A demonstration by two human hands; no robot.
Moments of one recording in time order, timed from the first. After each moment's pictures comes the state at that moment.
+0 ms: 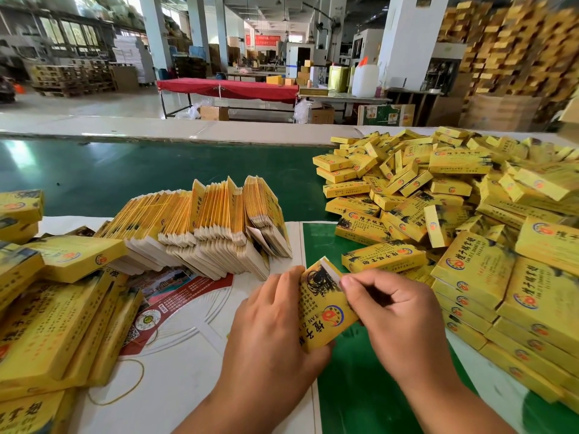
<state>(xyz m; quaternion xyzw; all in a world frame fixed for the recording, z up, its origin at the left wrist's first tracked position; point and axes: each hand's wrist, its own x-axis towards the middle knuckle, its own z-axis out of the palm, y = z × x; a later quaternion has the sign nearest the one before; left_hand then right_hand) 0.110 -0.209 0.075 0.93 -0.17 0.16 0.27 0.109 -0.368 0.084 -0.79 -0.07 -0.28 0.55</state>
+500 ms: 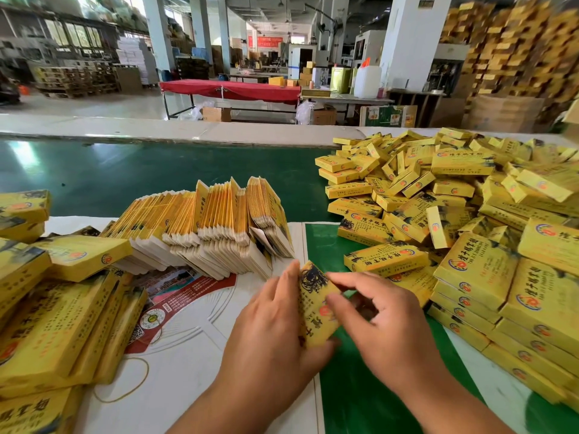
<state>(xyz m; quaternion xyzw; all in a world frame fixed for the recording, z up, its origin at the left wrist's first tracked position) 0.114 -0.203 0.072 0.93 -0.18 0.12 0.30 0.110 -0.367 0.083 -0.85 -0.14 -0.26 0.44</state>
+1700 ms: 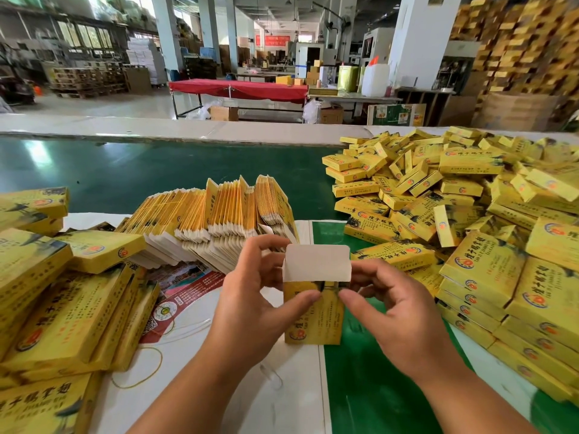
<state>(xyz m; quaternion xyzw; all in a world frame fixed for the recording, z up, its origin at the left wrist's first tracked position) 0.129 -0.178 0.087 0.75 -0.21 0.14 0.61 0.116 -0.380 0.078 -0.80 -0.18 -0.18 0.54</state>
